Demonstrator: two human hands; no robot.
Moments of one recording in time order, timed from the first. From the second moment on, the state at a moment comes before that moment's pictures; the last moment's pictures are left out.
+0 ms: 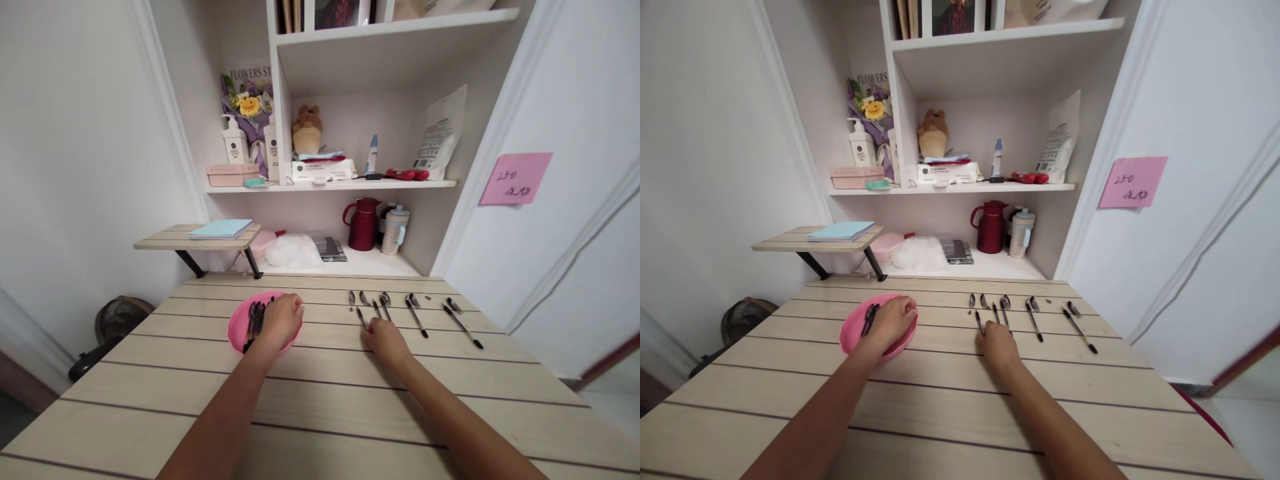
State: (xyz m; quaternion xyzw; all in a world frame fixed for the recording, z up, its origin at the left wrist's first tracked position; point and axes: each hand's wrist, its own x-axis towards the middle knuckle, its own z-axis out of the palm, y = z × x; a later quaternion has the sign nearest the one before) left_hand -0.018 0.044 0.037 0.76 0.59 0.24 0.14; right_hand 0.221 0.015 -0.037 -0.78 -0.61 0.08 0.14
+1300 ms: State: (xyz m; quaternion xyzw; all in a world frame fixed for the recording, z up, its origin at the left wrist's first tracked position) left_hand 0.023 -0.015 -0.015 0.60 0.46 0.37 0.54; right_hand 0.144 -0.023 -0.012 -0.46 -0.40 0.52 0.60
